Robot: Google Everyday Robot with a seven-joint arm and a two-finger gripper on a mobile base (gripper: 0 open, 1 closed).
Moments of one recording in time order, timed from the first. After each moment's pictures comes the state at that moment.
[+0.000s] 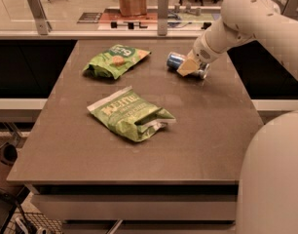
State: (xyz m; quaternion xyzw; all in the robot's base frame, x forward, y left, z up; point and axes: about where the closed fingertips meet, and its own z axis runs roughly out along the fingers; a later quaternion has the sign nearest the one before) arm 0.736 -0.141 0.831 -0.48 0.82 0.05 0.31
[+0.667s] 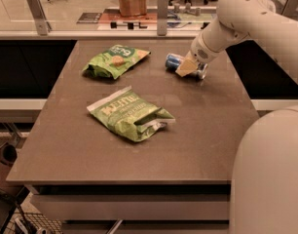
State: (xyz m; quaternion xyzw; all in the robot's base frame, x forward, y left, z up) arm 0.735 -0.133 0.828 -0.49 0.82 0.05 0.29
